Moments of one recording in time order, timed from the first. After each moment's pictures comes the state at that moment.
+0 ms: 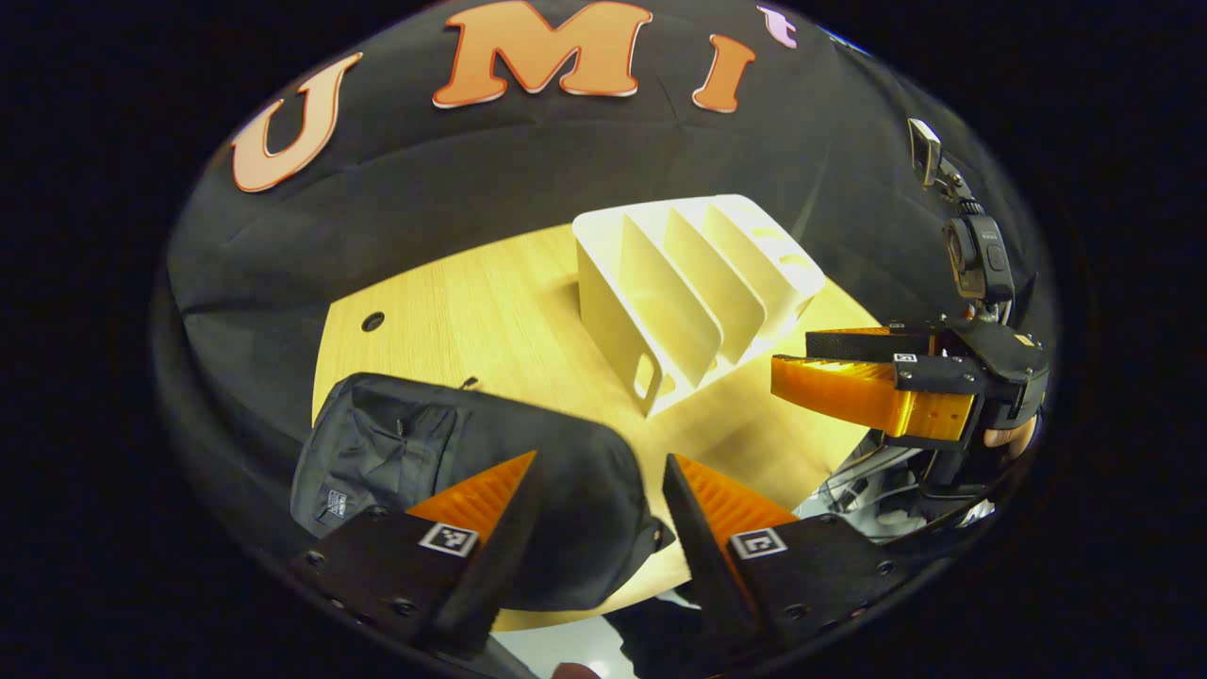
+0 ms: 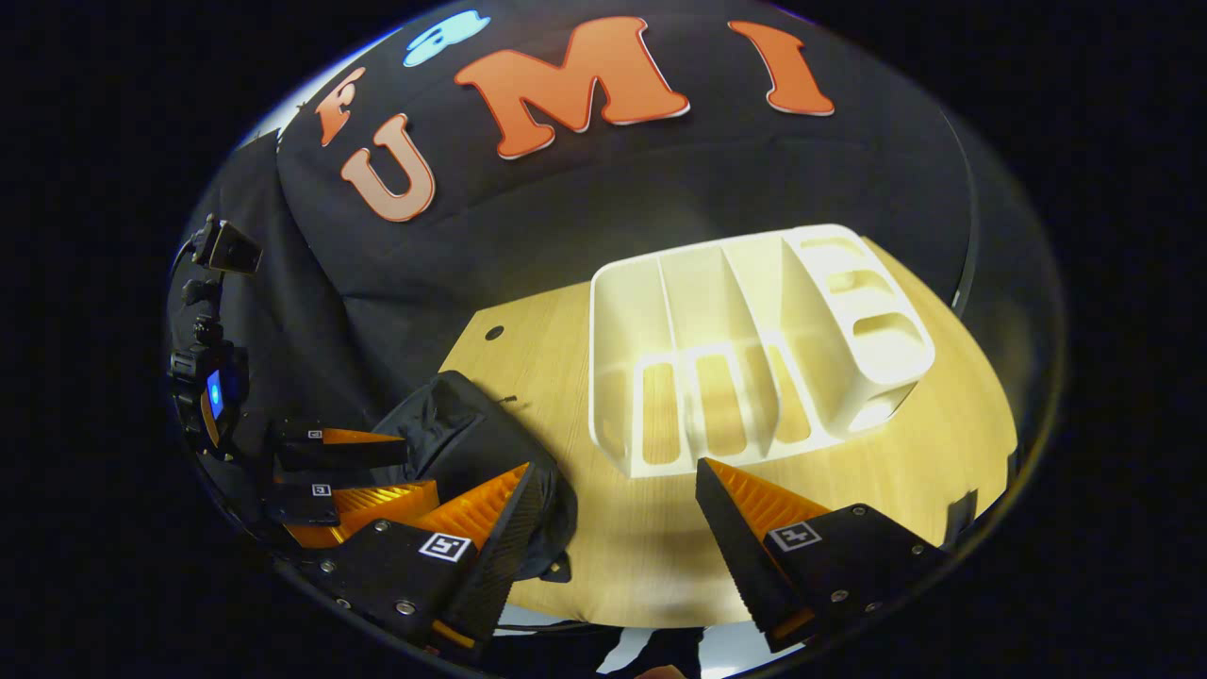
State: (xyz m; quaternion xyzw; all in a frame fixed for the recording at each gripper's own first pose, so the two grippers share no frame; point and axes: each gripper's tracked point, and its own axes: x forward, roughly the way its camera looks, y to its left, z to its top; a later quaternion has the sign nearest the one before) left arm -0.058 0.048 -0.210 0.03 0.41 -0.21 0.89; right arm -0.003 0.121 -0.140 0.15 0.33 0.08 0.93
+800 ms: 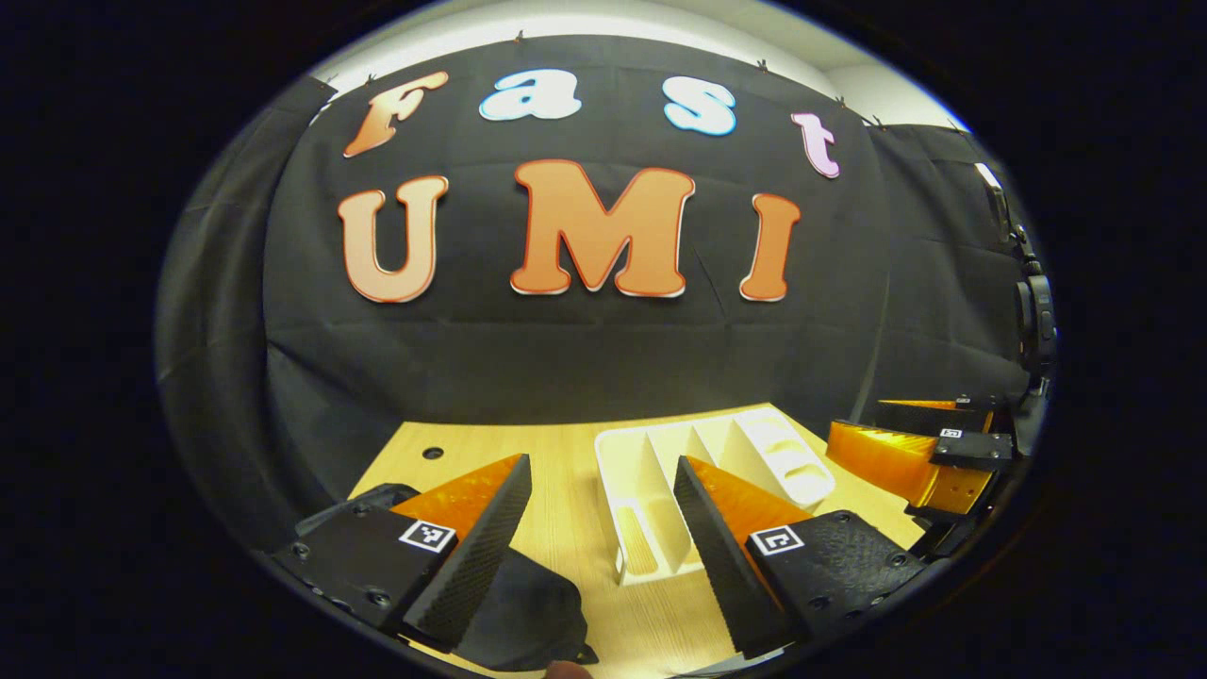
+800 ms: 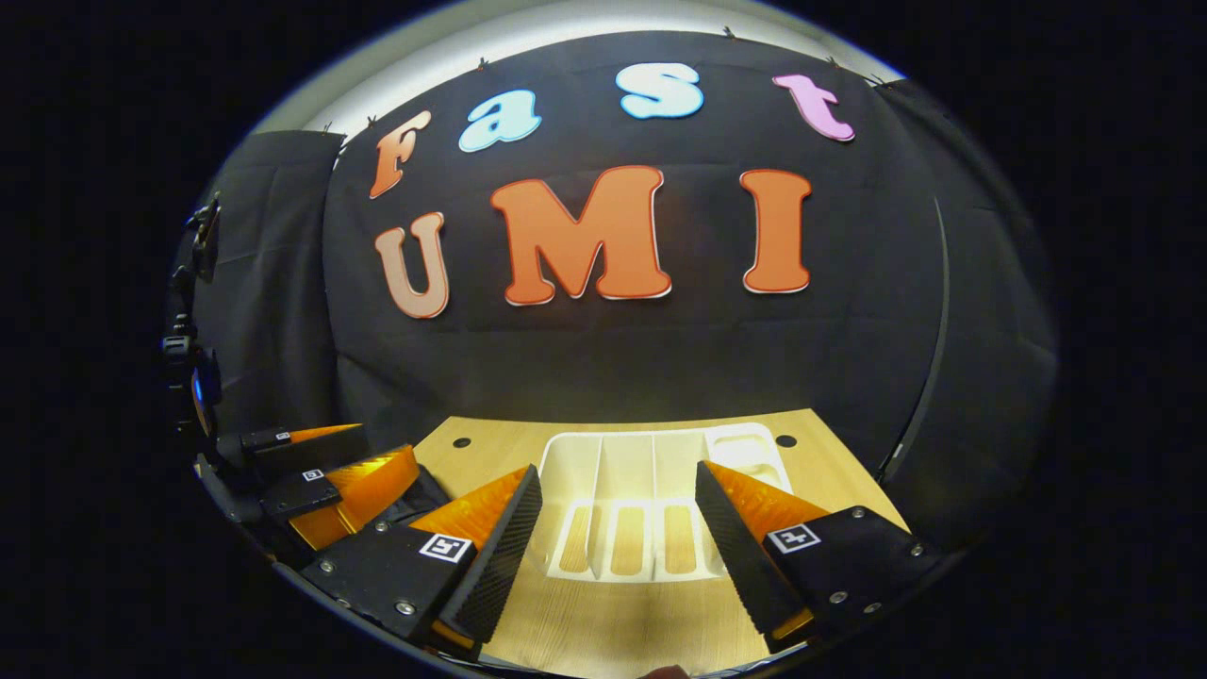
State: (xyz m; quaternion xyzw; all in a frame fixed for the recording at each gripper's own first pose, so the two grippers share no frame) left arm -0.011 0.004 -0.056 -0.05 0.14 -0.06 0.99; right arm -0.003 0.022 -0.006 0.08 0.12 0.02 0.99
